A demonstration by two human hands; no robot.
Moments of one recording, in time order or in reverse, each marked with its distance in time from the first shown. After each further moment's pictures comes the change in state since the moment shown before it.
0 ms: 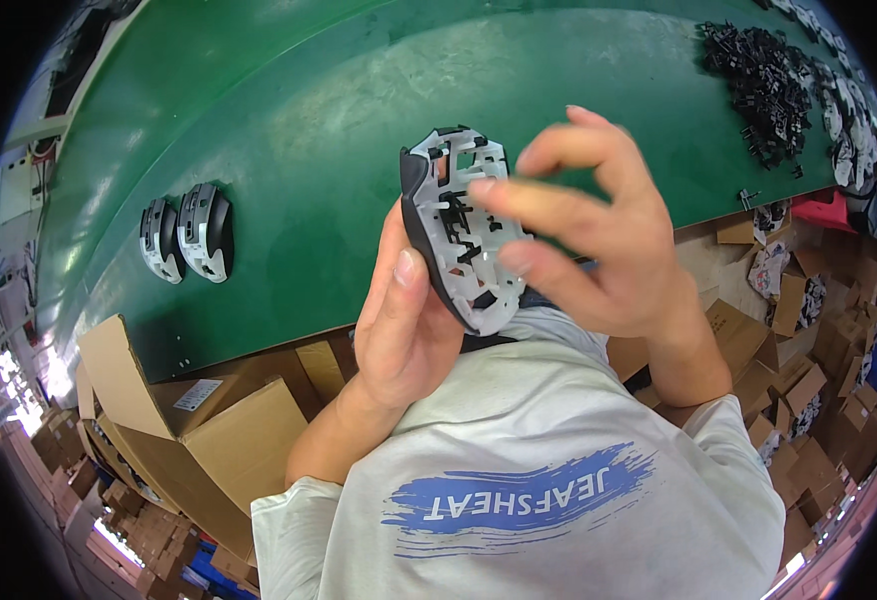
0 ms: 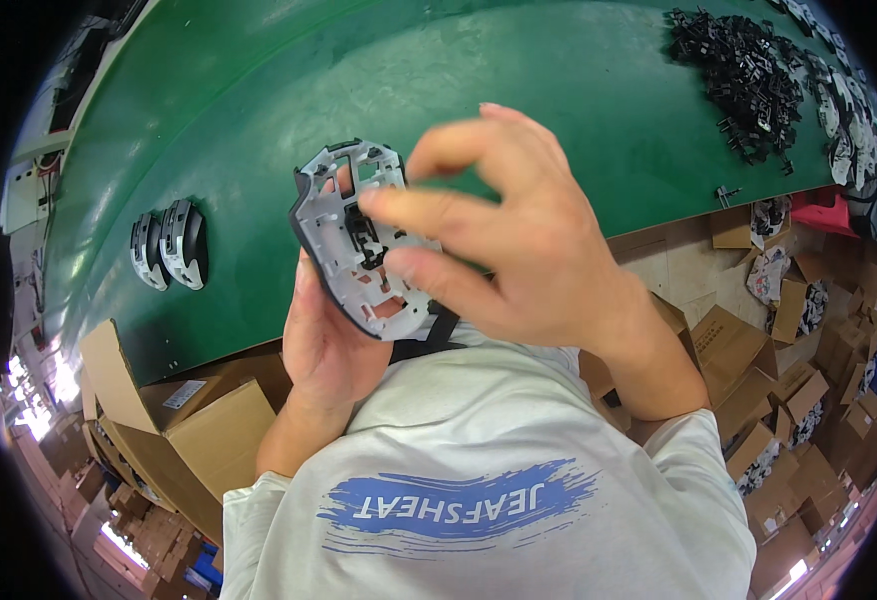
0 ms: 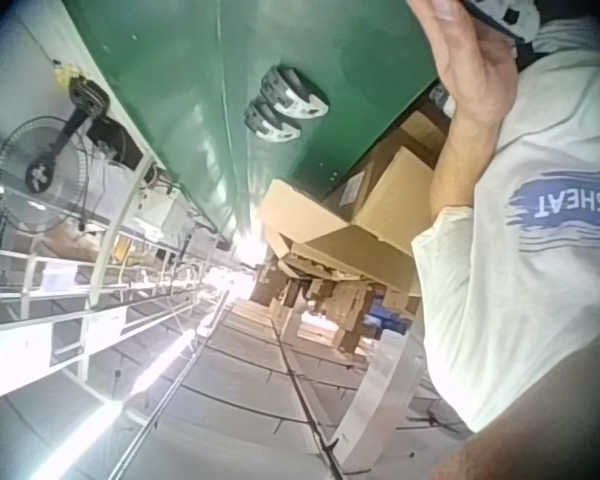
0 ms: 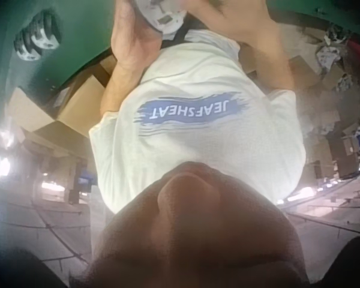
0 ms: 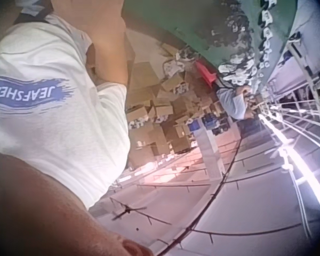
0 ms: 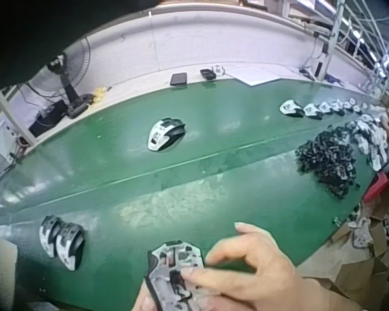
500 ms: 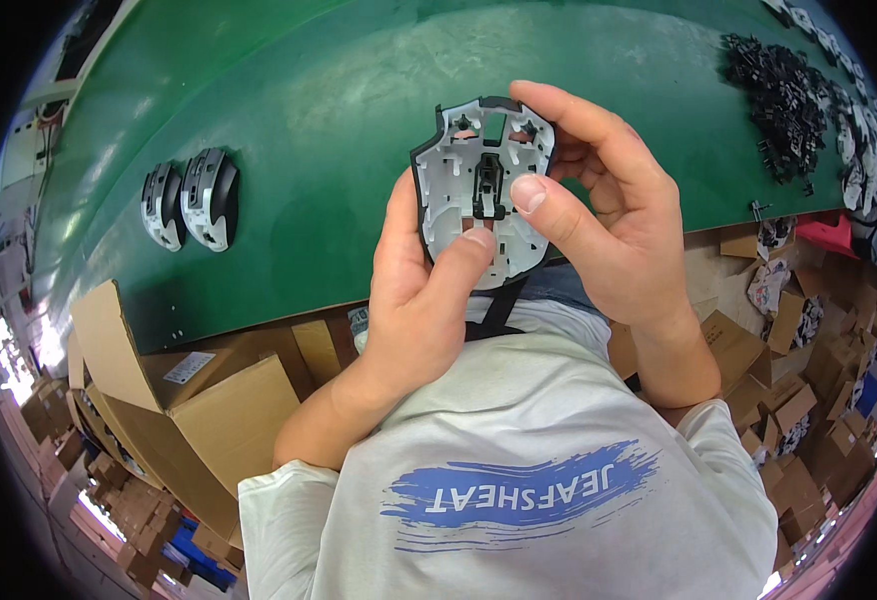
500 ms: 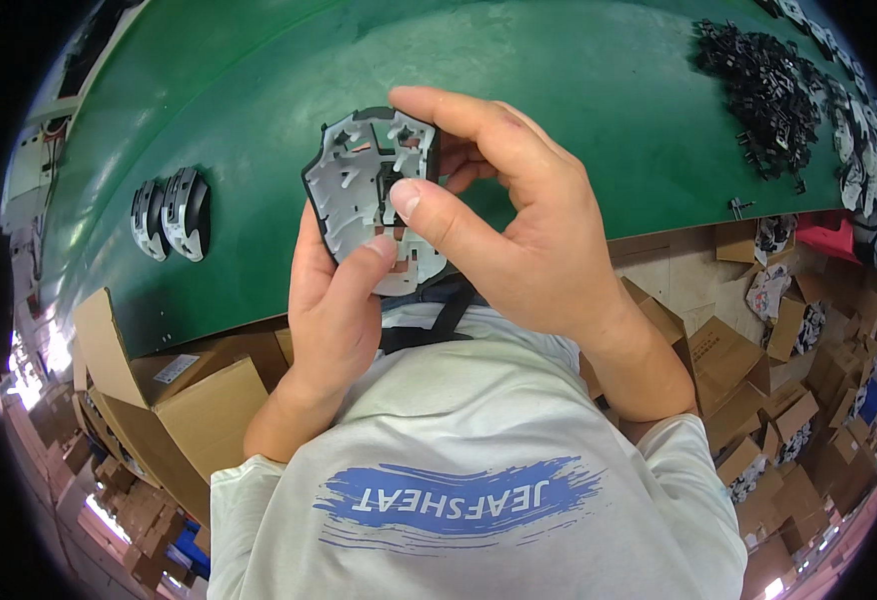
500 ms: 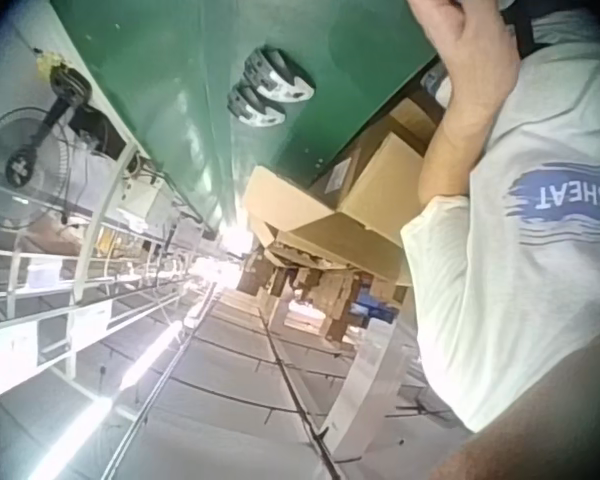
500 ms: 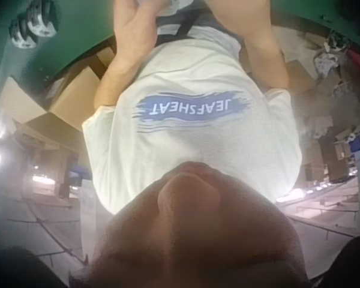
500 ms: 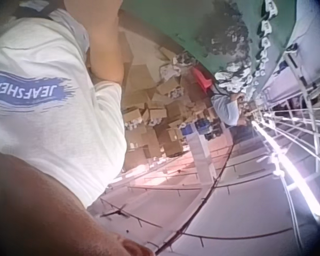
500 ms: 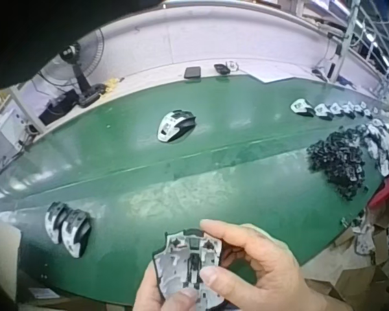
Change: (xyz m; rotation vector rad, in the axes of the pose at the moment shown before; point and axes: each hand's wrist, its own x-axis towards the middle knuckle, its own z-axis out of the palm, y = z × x) left_hand 0.006 0.003 0.007 0.271 0.172 0.093; right_hand 0.002 -0.004 0.037 0.819 0.262 0.376
